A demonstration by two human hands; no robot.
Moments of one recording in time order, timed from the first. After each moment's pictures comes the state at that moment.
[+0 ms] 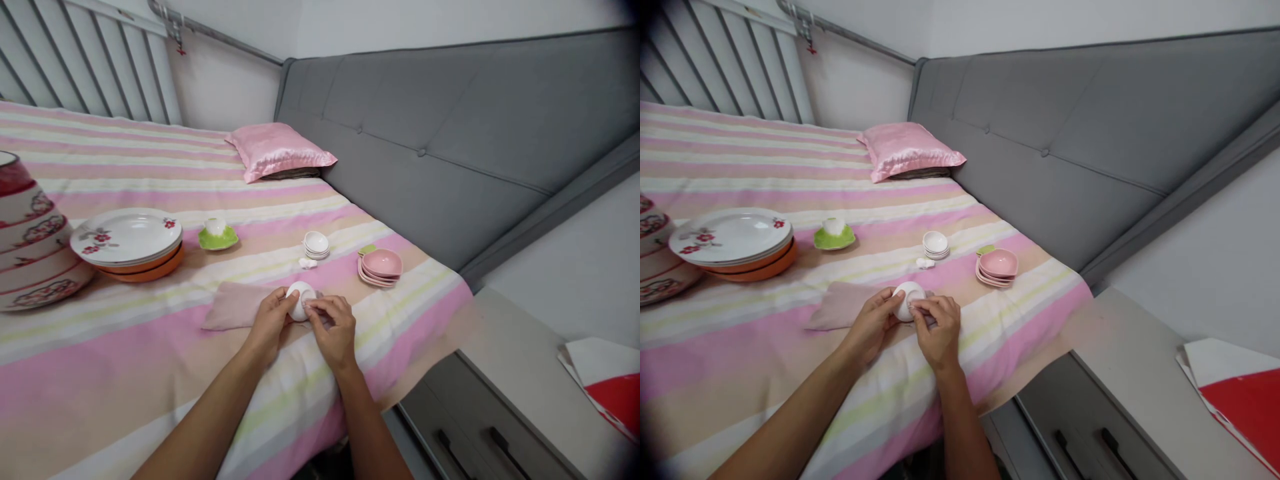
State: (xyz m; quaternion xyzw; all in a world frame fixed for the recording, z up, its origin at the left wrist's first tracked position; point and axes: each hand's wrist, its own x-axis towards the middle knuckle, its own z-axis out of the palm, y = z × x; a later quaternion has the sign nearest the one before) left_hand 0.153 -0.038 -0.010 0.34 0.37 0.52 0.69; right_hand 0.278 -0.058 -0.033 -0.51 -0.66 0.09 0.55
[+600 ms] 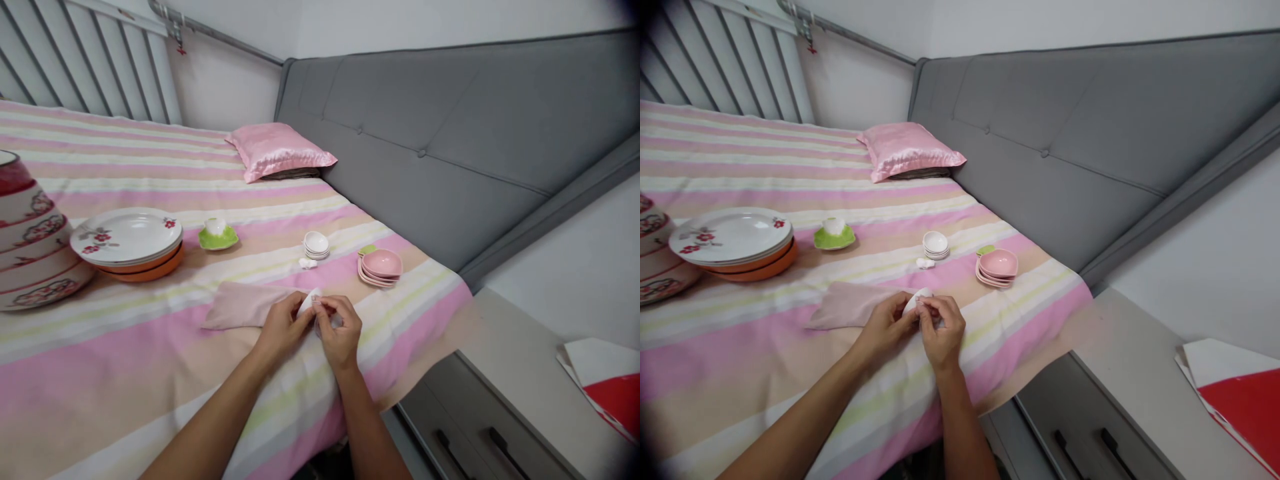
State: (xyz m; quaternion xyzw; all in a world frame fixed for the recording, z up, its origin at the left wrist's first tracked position) left_hand 0.155 -0.039 -0.019 0.62 0.42 0.45 0.50; right_hand 0.278 -0.060 -0.031 -0.49 -0.58 0.14 0.63
